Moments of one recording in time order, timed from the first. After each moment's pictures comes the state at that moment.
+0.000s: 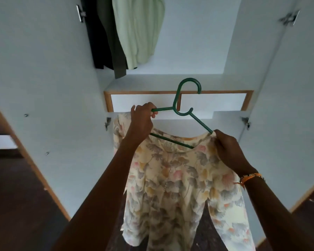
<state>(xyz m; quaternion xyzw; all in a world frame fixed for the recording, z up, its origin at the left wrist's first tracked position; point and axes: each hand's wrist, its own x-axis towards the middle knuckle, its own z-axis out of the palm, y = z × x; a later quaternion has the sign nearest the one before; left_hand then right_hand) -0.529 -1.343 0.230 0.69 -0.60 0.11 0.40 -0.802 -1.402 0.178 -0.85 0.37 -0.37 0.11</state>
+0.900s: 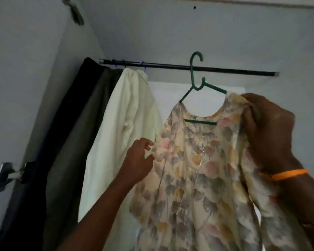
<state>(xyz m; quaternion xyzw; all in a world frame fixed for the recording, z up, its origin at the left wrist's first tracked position) -0.316 -1.783 0.551 0.51 -0.60 0.22 0.58 -0.587 -1.819 0.608 -0.59 0.13 -0.74 -0.29</state>
